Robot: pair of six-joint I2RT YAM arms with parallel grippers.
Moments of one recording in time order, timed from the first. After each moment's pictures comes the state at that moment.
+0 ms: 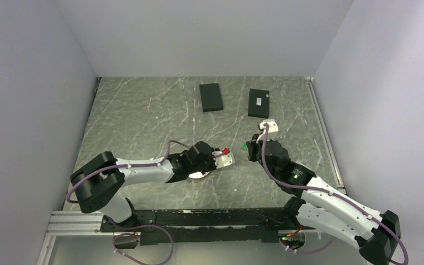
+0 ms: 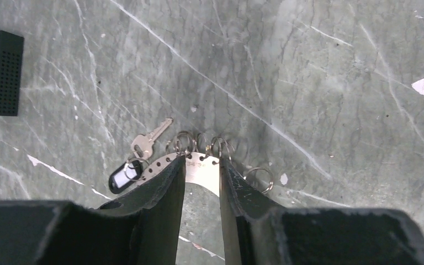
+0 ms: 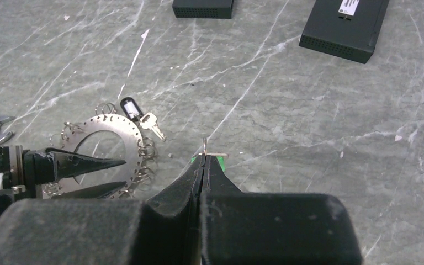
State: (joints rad) left arm -1.02 1.52 0.74 0.15 -0.04 0.45; right arm 0.82 0.76 0.56 -0.16 0.46 0.32
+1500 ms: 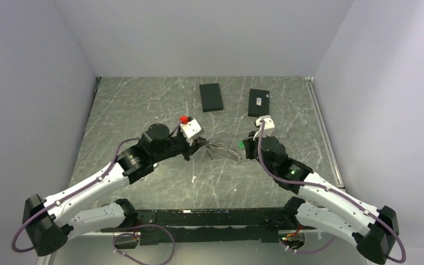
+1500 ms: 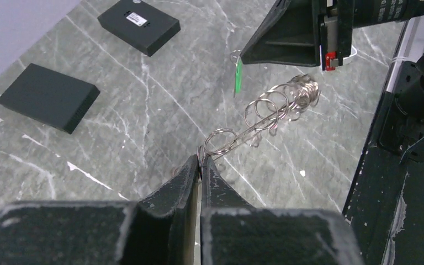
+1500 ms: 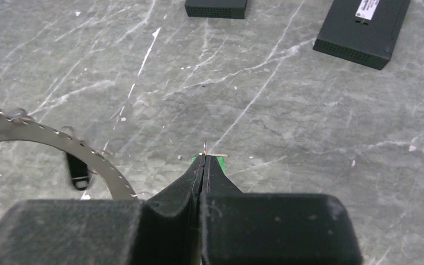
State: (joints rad) left arm -0.87 1.02 0.83 -0.07 0.18 0.10; right arm 0.80 0.81 0.59 -0.15 0.42 0.32
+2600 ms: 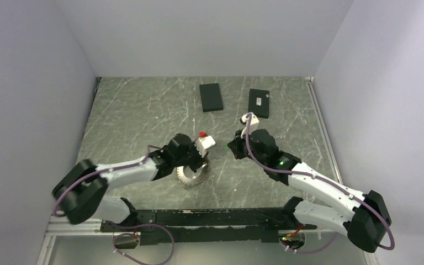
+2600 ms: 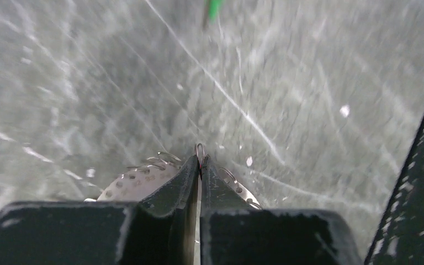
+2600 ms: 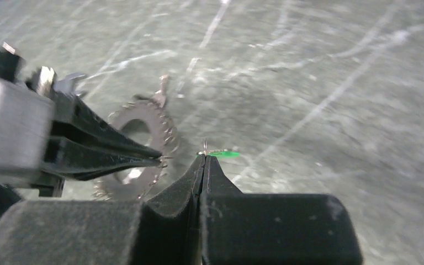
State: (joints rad) left arm -0.82 1.31 0.60 0.21 0.23 0.07; right arm 0.77 1.01 0.64 -0.04 0.06 0.34
